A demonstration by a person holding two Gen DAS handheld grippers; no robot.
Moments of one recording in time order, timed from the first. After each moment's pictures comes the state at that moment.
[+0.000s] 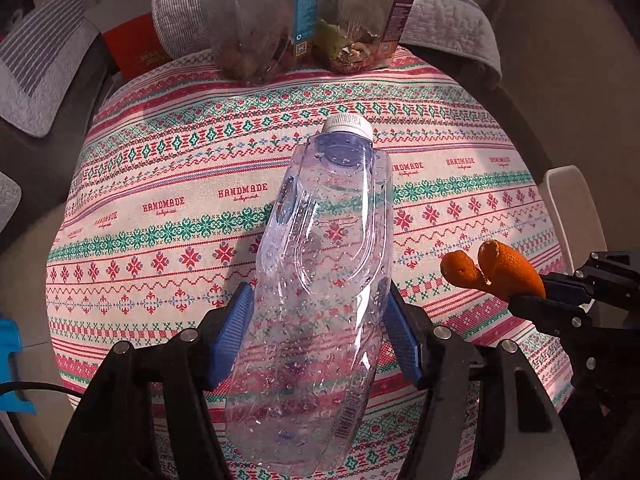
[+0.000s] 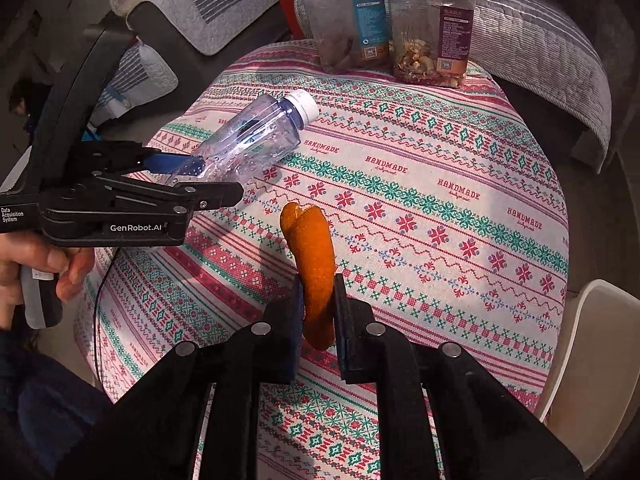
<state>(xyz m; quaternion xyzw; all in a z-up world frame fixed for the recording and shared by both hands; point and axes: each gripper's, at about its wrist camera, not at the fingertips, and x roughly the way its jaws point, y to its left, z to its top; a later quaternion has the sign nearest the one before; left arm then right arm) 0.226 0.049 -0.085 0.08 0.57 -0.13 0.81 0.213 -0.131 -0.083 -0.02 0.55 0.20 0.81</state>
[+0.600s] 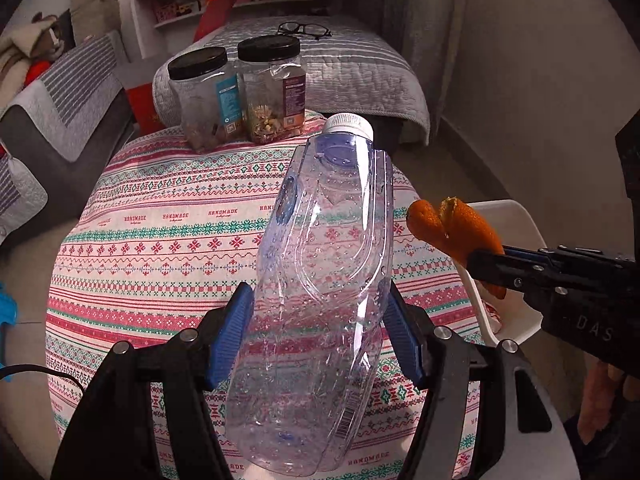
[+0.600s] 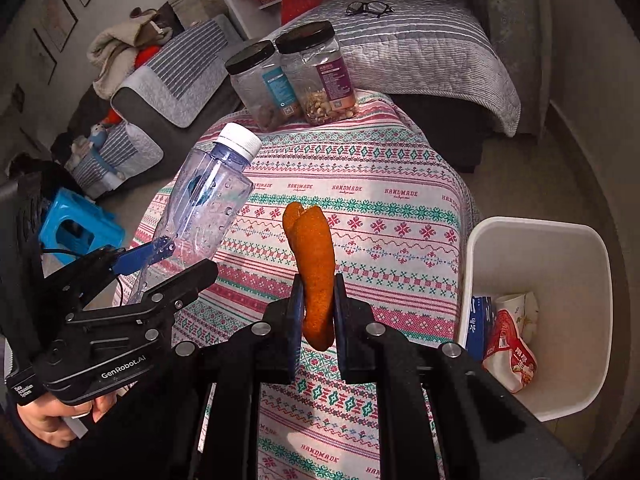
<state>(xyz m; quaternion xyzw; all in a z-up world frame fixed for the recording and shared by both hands) 0.121 -0.074 -0.017 0.04 0.46 -0.11 0.88 0.149 -0.249 -0.023 0.08 0.49 0.14 0.86</state>
